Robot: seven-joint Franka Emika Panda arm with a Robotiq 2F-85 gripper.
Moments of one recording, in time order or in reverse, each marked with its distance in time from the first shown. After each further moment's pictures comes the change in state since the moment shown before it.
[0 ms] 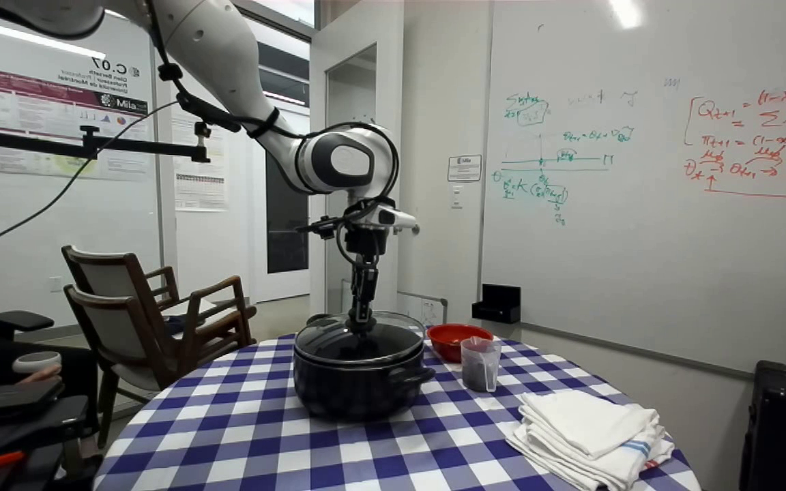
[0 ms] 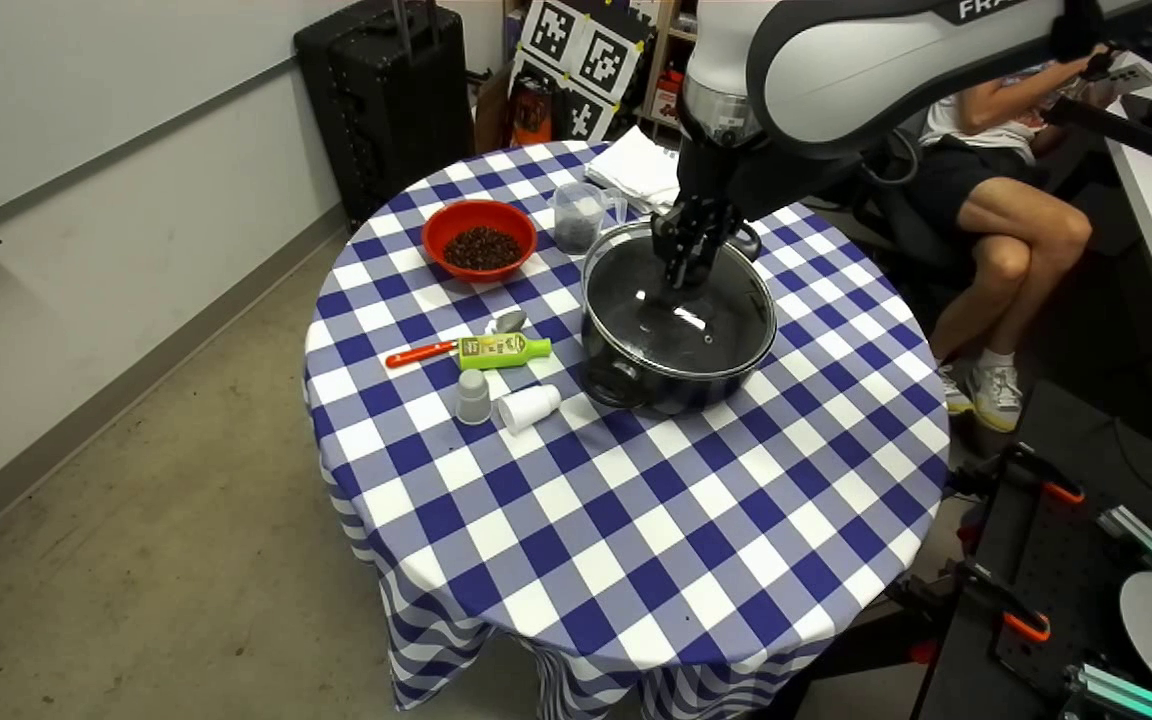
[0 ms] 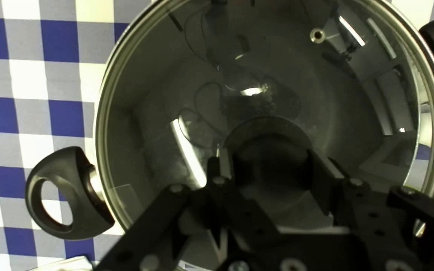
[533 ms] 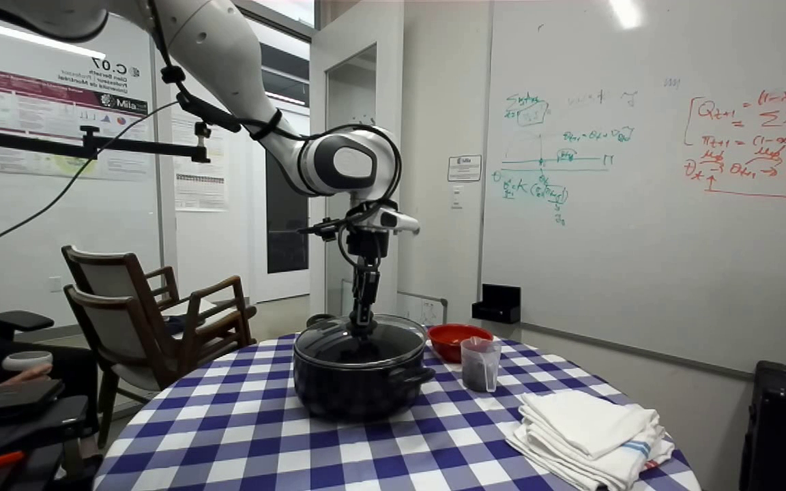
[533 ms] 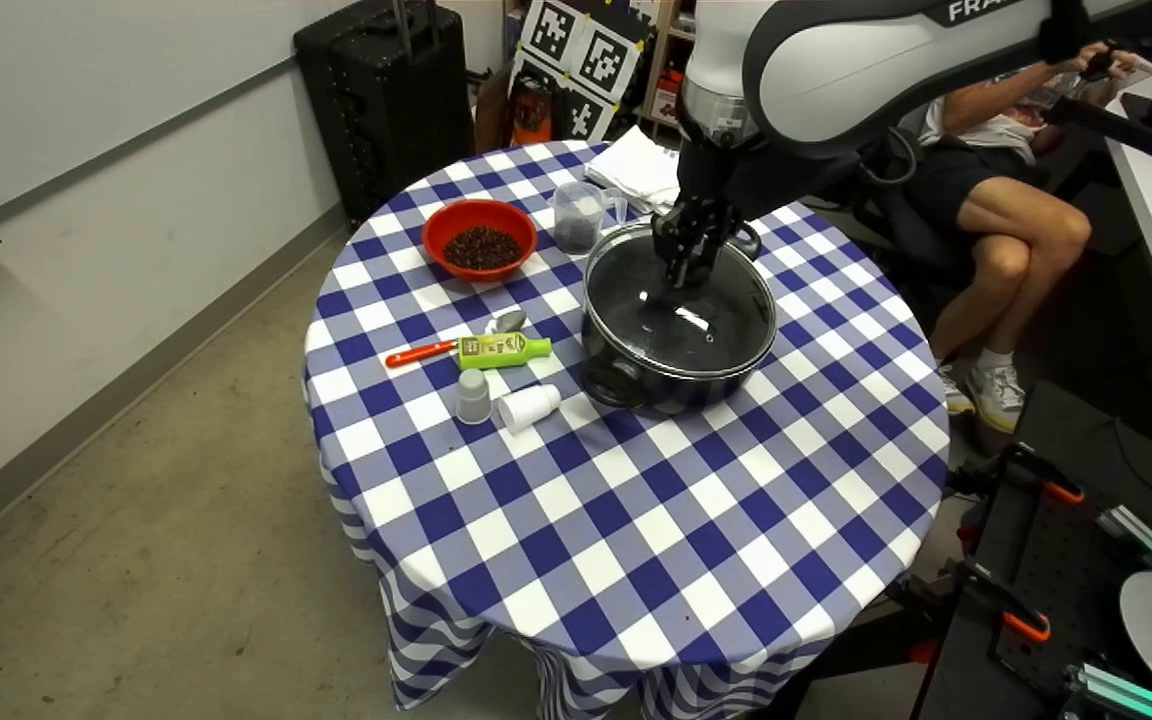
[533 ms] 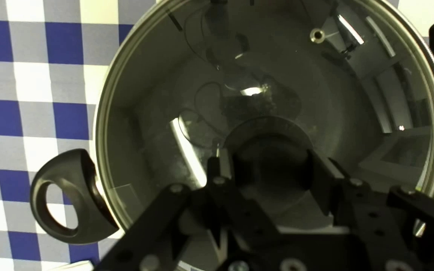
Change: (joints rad) arm -0.004 0.012 -0.004 0.011 0.000 -0.012 0.000
